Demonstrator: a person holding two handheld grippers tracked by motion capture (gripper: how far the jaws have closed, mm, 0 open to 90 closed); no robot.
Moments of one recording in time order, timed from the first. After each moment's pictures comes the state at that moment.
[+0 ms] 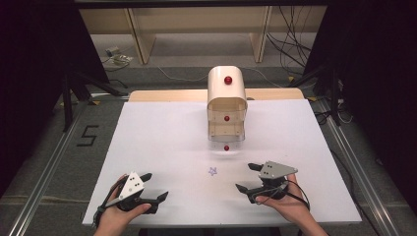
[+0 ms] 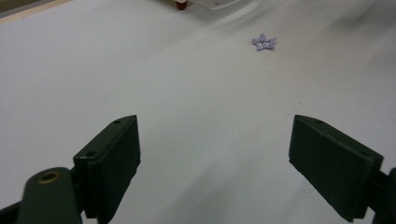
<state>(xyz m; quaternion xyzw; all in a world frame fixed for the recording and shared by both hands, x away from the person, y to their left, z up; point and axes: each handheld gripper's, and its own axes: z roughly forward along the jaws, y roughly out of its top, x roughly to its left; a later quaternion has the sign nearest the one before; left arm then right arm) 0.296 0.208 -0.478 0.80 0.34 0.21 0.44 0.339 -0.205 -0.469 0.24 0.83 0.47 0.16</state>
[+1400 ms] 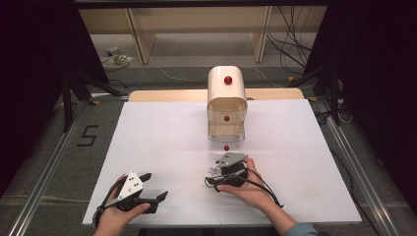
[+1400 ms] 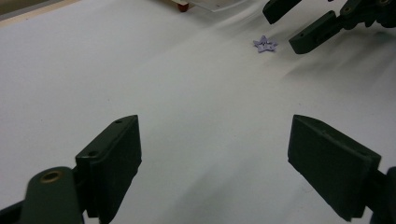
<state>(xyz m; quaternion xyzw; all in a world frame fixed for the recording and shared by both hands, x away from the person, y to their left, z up) 0.296 0.210 -0.477 0.80 0.34 0.21 0.44 0.381 -0.111 -0.491 0.25 0.87 0.40 0.13</state>
